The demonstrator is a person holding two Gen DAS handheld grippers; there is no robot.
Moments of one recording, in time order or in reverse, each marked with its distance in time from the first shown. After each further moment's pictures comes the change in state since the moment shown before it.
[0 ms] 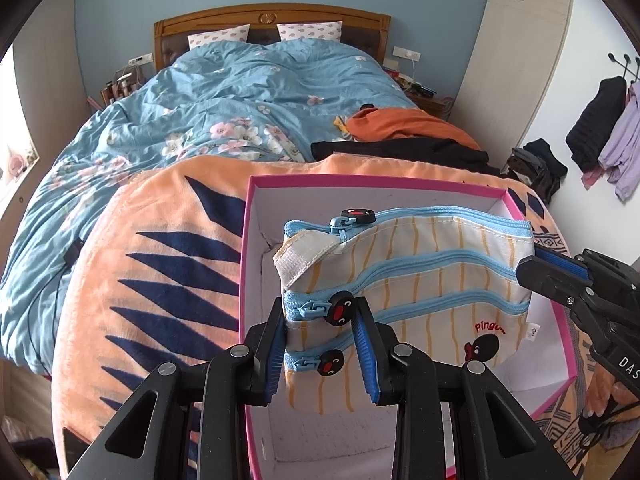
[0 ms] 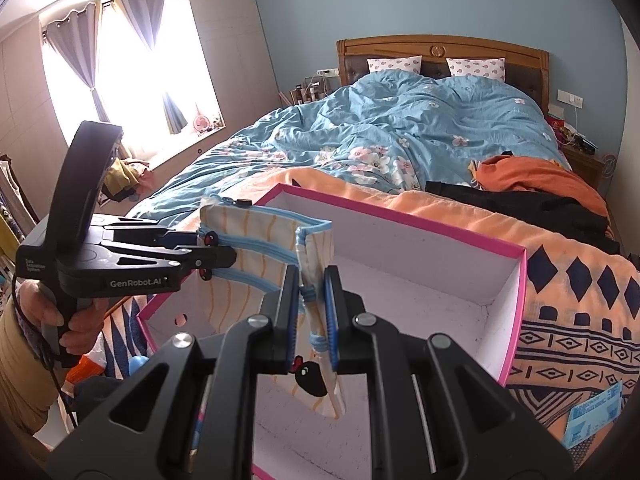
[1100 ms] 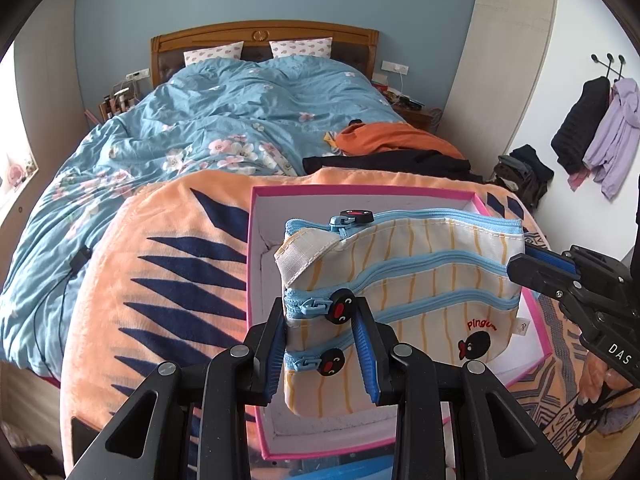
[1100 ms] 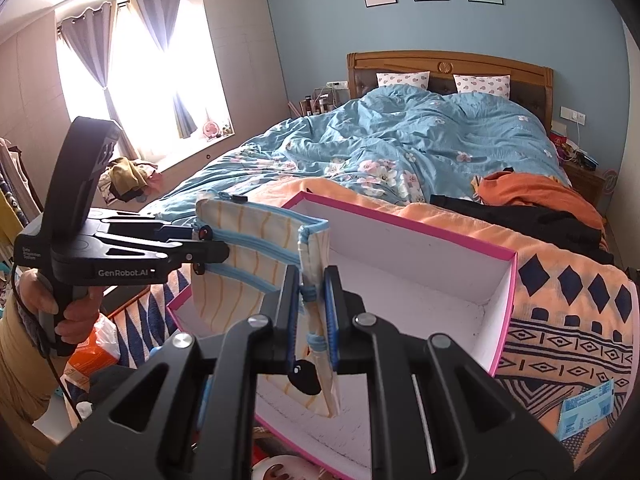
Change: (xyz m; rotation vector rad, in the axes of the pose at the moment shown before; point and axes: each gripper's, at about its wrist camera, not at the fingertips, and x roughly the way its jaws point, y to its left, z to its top) left arm -0.044 -0.005 -0.016 0.021 -0.059 -0.024; right arm -0.023 0.009 -0.006 -0.048 -0.041 0.019
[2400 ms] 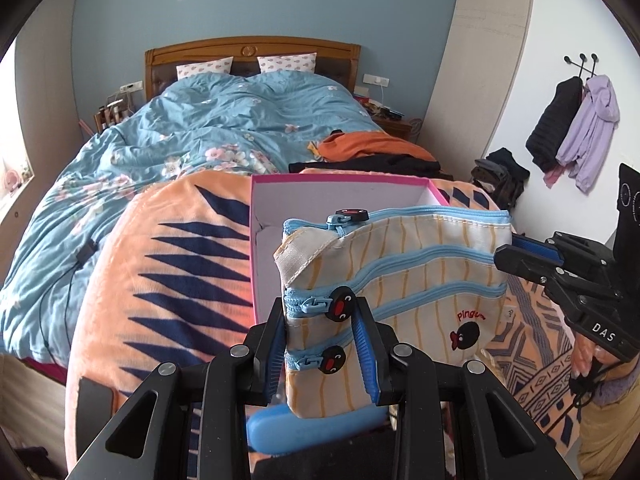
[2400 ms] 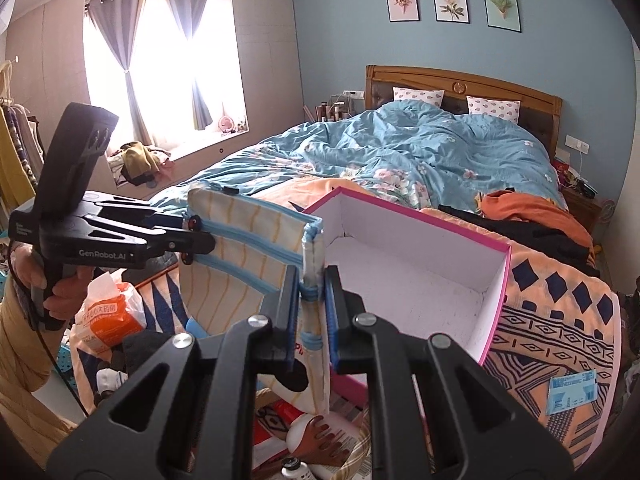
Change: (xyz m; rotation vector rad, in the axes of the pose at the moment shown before) left arm -0.071 -0.006 -0.052 0.025 -0.052 -0.050; right arm -0.053 0.049 -0.025 -0.104 -0.021 0.001
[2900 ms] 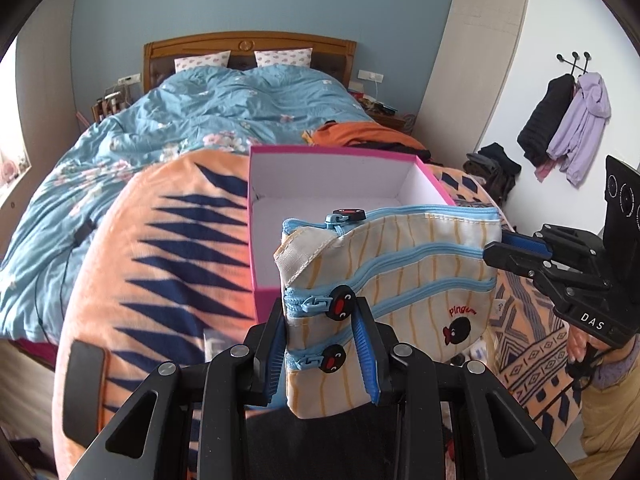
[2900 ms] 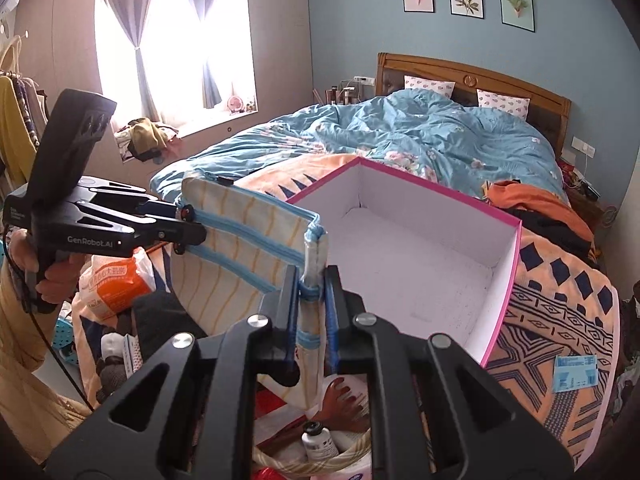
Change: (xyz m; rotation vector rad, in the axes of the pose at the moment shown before) left arm -0.019 0.000 -0.041 -0.001 0.004 -0.026; right arm -0.008 0.029 -0.031 -0.047 0.055 0.008
